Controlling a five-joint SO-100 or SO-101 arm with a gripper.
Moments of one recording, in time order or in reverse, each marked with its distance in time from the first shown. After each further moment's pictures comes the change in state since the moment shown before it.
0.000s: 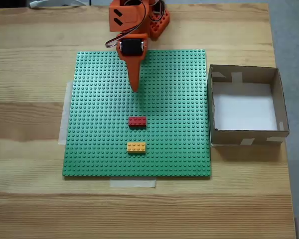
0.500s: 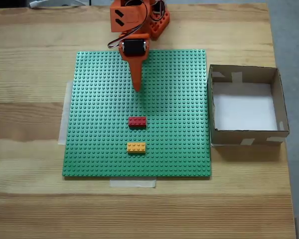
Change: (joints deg) arm -2.2 -0.4 0.0 1.3 -0.6
